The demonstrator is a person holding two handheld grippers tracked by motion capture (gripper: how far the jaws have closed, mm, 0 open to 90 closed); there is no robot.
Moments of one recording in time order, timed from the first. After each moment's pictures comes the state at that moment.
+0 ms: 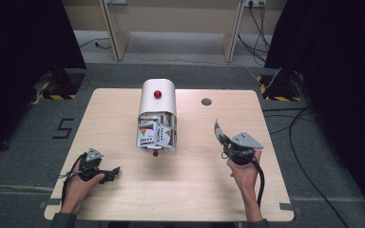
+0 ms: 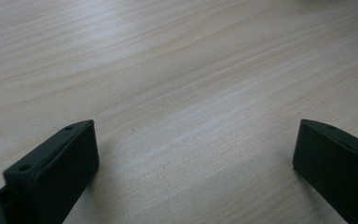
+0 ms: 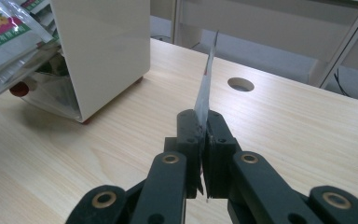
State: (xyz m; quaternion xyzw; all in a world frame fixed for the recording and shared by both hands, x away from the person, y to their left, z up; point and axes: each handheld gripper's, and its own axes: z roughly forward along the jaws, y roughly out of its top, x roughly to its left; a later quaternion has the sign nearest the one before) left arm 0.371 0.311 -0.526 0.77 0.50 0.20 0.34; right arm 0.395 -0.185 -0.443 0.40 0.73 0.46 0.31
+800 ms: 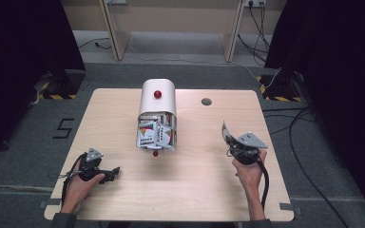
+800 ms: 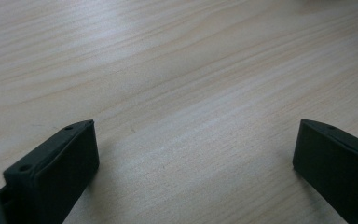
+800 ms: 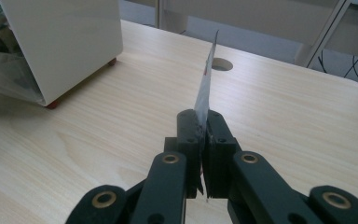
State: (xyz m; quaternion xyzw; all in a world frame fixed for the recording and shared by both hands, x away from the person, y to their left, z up) left arm 0.371 0.311 -0.526 0.77 0.50 0.20 0.34; right arm 0.402 -0.205 -0.457 0.43 0.73 0.43 0.31
